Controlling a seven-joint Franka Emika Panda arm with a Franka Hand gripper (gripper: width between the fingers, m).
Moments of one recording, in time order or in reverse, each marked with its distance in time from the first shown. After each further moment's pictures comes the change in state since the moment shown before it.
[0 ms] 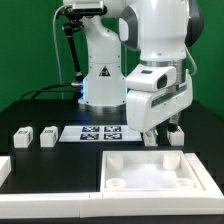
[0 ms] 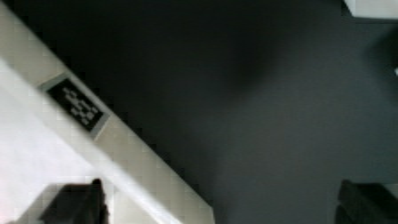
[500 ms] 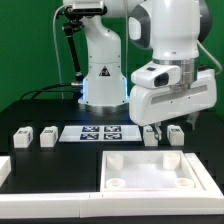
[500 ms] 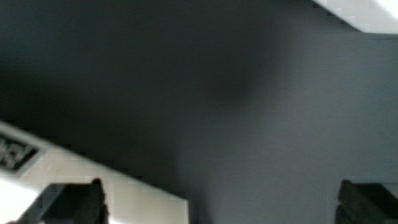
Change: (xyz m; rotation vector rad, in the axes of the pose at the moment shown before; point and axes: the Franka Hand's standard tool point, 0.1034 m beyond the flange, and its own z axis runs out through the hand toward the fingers) arm 0.015 -0.033 -0.002 0.021 -0.022 0.467
